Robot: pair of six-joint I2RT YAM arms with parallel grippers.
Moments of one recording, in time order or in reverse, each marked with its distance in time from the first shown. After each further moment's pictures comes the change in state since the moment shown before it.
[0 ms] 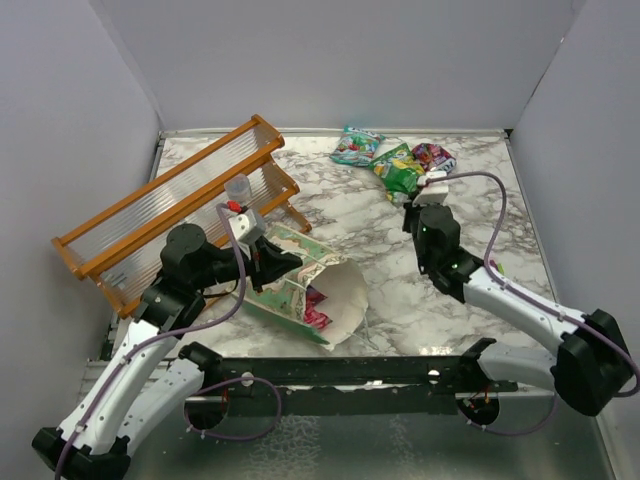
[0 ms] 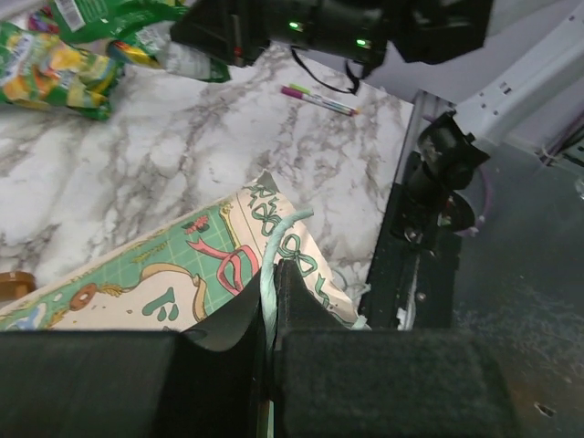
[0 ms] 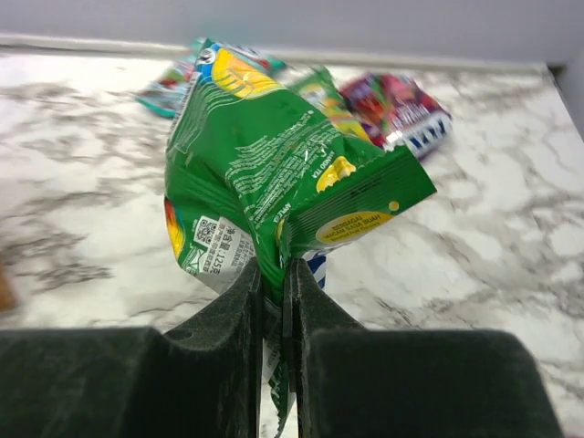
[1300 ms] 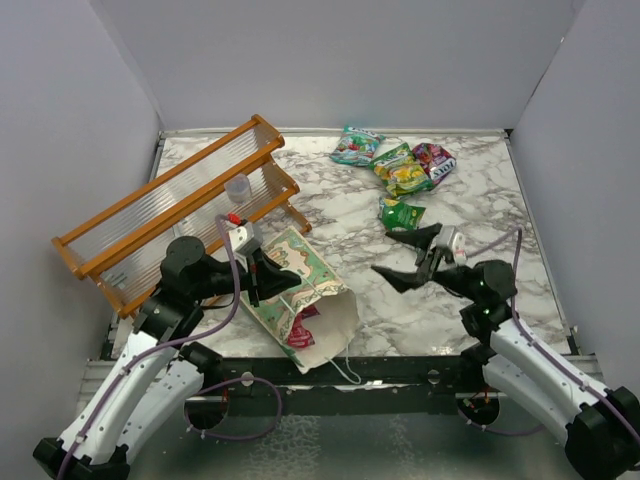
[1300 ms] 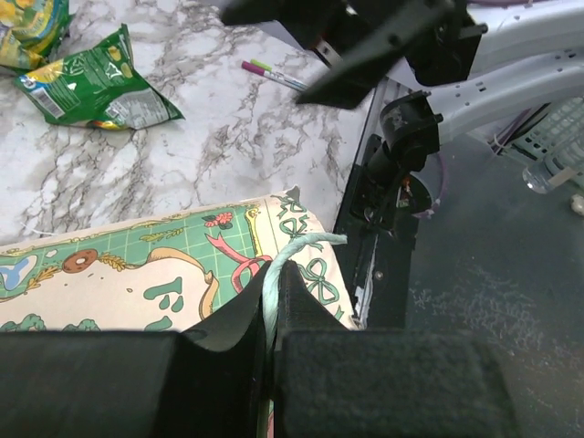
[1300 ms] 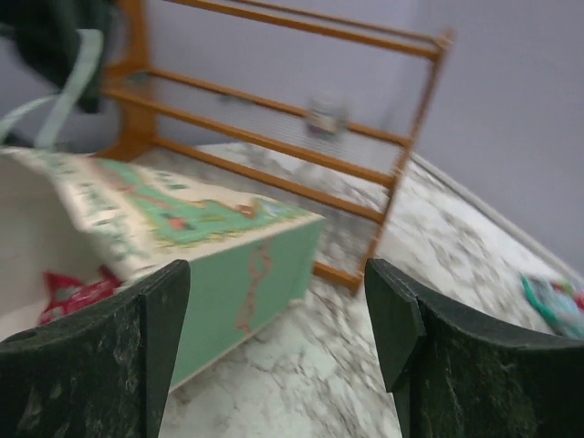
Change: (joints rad) left arm 0.000 -0.065 -0.084 -0.032 0.105 -0.089; right arm -0.274 -0.349 -0.374 0.386 -1.215 0.063
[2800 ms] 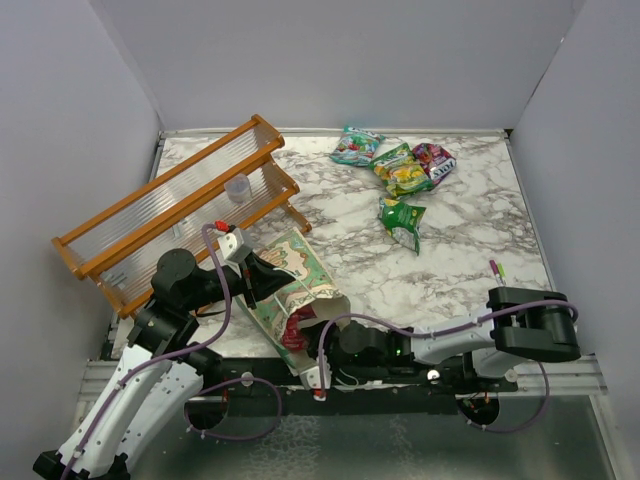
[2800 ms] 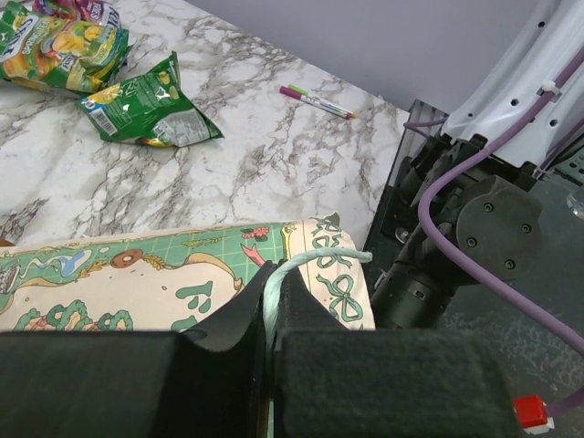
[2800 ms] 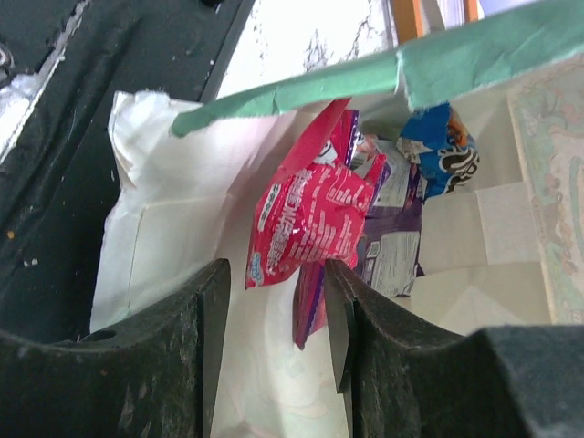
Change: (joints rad) left arm 0.000 -0.099 -0.042 0.017 -0.119 0.003; right arm 1.059 0.738 0.174 -0.136 0.668 -1.019
